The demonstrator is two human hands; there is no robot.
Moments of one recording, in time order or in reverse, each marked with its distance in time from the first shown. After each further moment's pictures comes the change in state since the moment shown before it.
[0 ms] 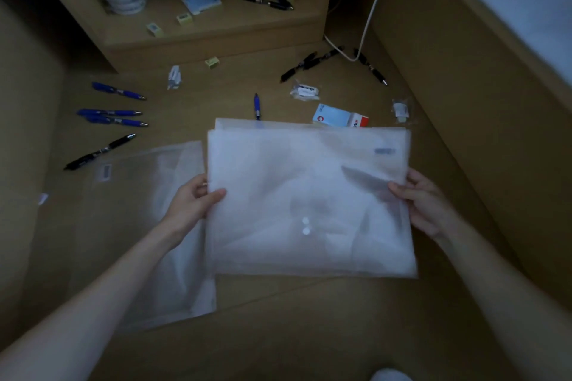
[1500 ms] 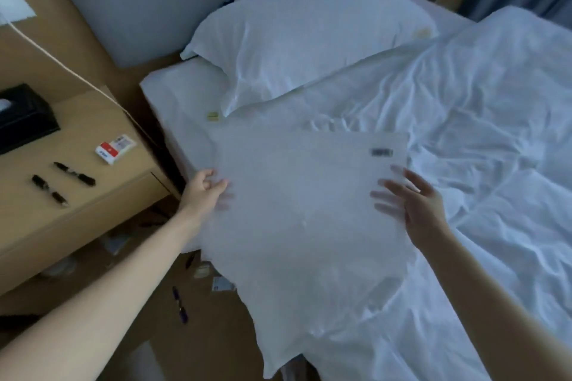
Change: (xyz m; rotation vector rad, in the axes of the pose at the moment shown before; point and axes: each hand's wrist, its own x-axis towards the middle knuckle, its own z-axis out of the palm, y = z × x) left_hand -0.073 0.728 0.241 0.095 -0.202 0.058; right_hand -0.280 -0.637 -0.060 0.169 0.635 -0.320
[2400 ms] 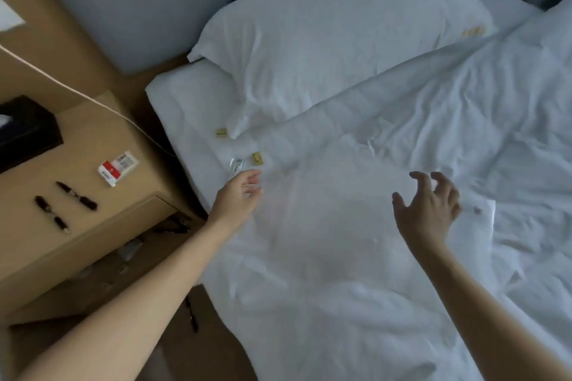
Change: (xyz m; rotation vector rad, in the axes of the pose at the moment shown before) left_hand 0.088 0.037 0.044 0.395 -0.111 0.162; right_hand 0.112 -0.003 0.057 -1.246 0.312 -0.299
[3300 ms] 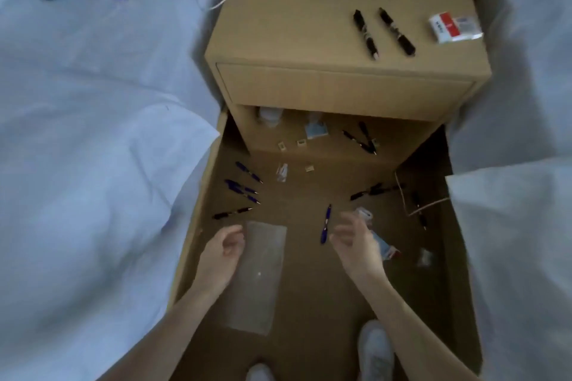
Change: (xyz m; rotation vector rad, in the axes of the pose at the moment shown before) left_hand -0.344 -0.495 -0.130 -0.303 0.615 -0.646; right_hand -0.452 -0.157 0.330 0.163 -1.020 -0.482
